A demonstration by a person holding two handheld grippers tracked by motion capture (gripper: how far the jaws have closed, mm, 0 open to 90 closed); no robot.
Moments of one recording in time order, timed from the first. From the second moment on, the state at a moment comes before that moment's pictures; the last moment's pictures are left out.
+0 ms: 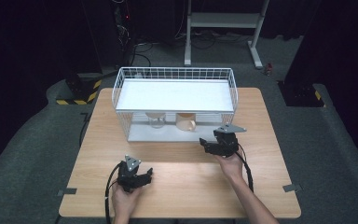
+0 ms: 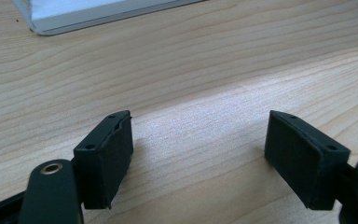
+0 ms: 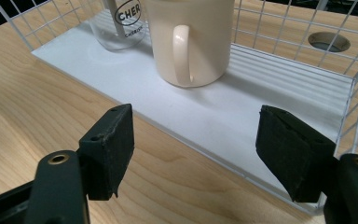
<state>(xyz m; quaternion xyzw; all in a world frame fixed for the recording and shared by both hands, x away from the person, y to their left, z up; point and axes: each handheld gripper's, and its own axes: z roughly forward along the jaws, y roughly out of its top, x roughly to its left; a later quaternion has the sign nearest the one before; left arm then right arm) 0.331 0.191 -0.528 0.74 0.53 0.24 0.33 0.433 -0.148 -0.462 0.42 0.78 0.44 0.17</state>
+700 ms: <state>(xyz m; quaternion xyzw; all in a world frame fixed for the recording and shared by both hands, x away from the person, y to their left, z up) 0.331 0.191 -0.528 0.74 0.53 0.24 0.33 0.416 -0.174 -0.459 0.41 0.77 0.45 0.17</state>
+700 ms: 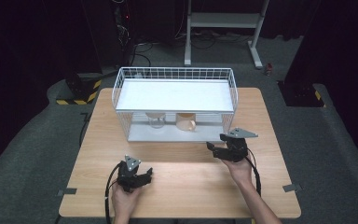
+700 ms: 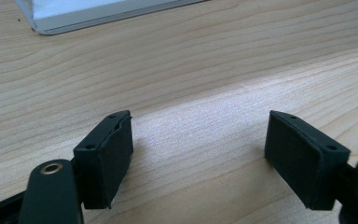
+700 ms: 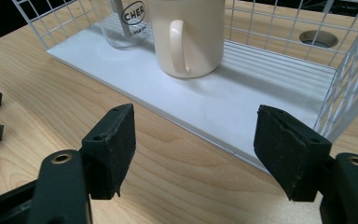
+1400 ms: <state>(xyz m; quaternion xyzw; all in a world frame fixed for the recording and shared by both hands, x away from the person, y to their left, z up) 0.331 0.191 -0.528 0.74 0.53 0.24 0.33 0.398 -0.202 -0.457 0.41 0.76 0.47 0.18</state>
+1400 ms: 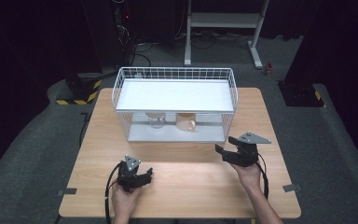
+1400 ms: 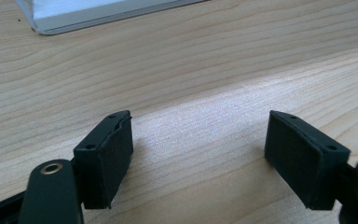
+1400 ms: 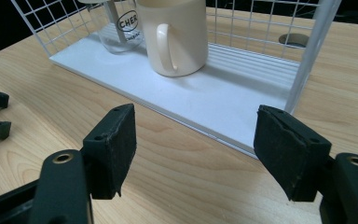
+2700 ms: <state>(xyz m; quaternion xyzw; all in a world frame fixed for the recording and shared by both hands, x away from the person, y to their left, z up) 0.331 0.190 -0.528 0.74 0.54 0.24 0.33 0.374 -0.255 -0.484 0.46 0.74 0.45 0.20</state>
